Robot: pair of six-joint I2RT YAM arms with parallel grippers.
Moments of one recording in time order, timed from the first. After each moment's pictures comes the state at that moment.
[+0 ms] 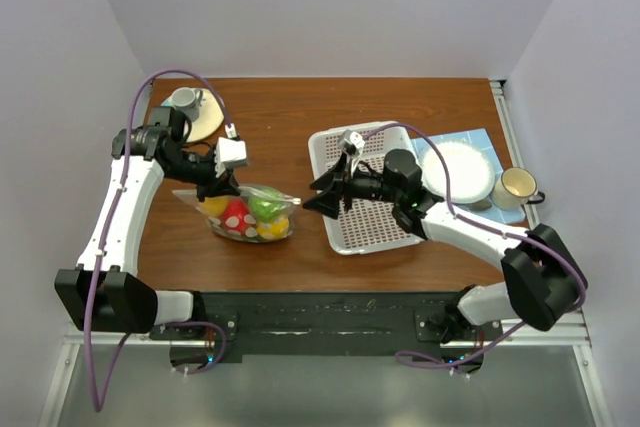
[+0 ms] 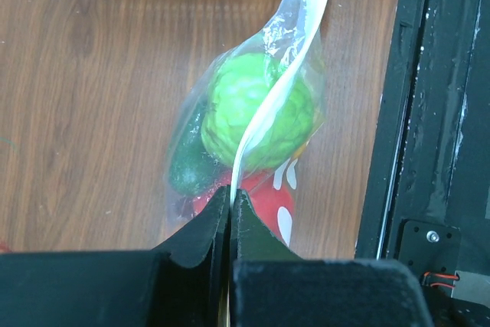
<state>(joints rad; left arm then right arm) -0.03 1.31 1.34 -1.32 0.85 1.20 0.66 1.37 0.75 0.55 -0.70 0.34</state>
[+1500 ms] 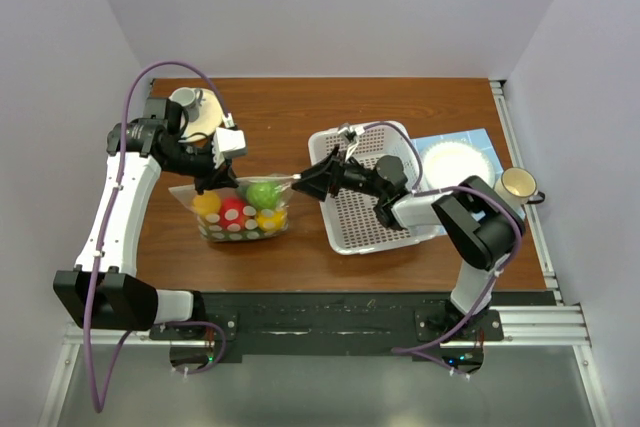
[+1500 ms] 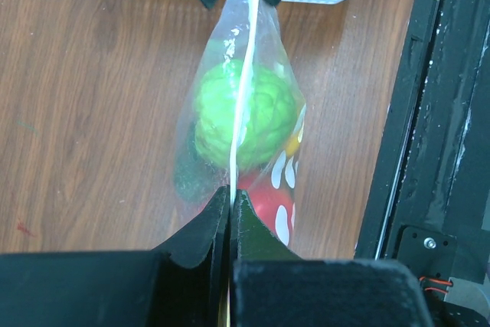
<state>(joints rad) -0.03 1.32 1.42 -1.32 0.83 1.12 0.62 1.81 0.76 1.26 -0.70 0.80</state>
